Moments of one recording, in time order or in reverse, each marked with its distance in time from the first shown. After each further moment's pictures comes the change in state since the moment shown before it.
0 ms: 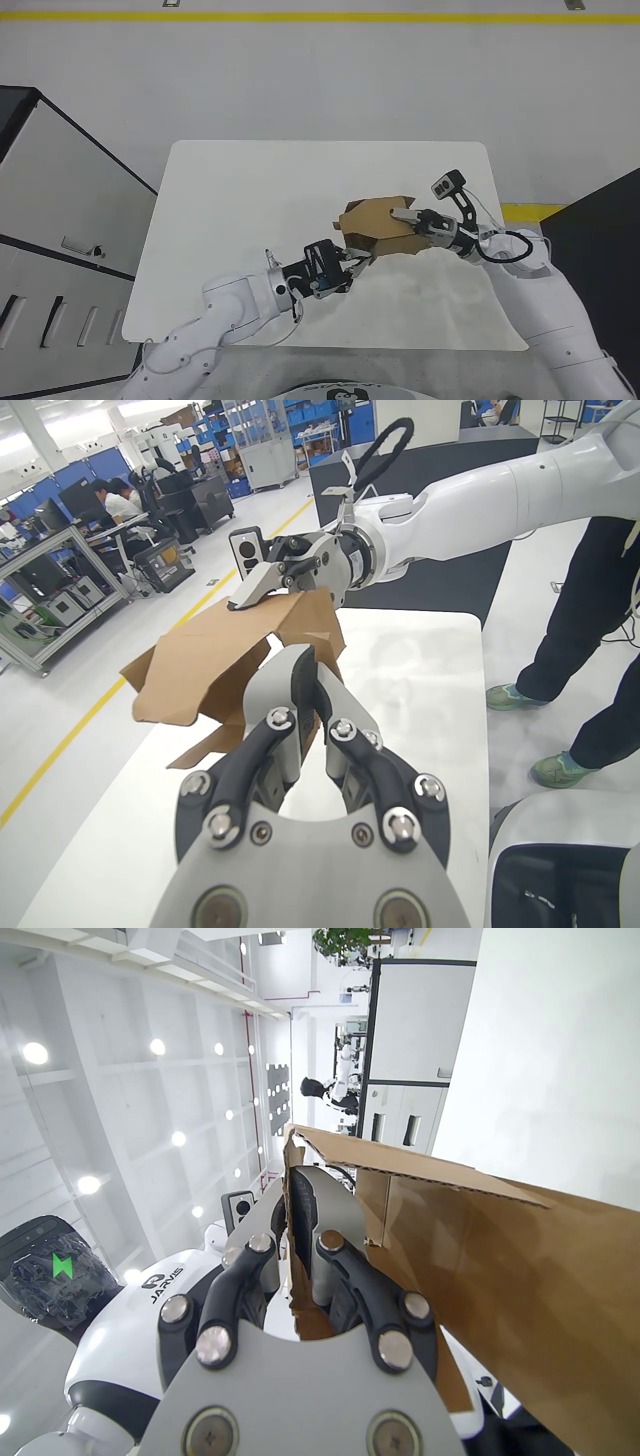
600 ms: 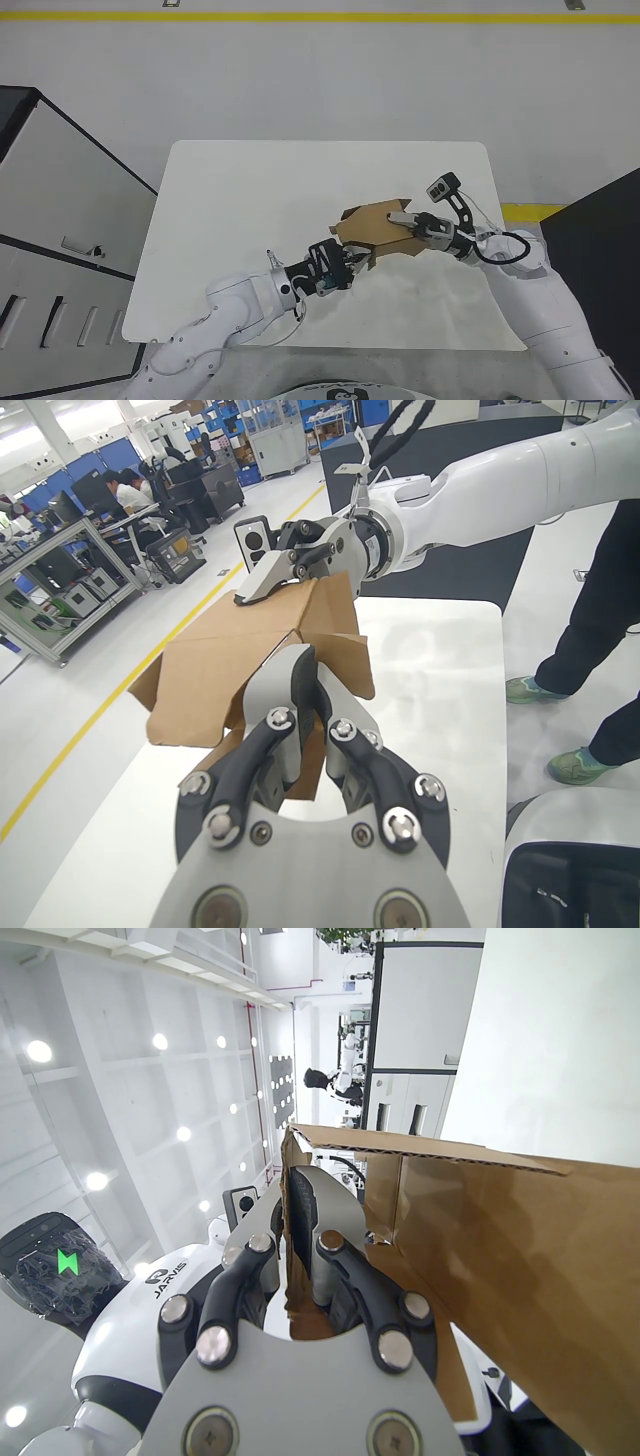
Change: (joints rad) left arm -0.007 -0.004 0.020 0.011 0.040 0.063 -0.020; right arm 0.001 -0.006 -0.013 0.007 0.015 0.010 0.030
